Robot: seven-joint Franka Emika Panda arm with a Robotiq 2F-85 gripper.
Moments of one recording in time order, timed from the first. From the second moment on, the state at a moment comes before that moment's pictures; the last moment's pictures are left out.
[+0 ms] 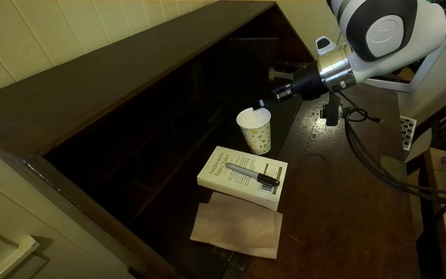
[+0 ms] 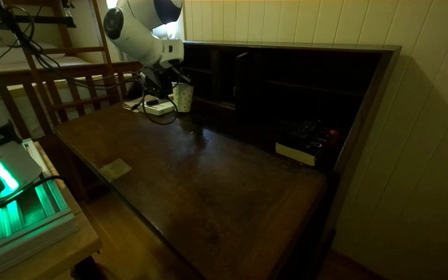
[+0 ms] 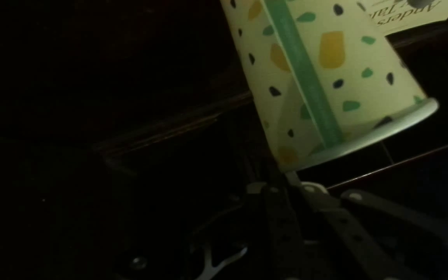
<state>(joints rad) -0.60 0.11 0.52 -2.43 2.51 2.73 -2.37</state>
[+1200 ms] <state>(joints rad) -0.58 0.10 0.53 -2.43 2.51 2.72 -2.37</state>
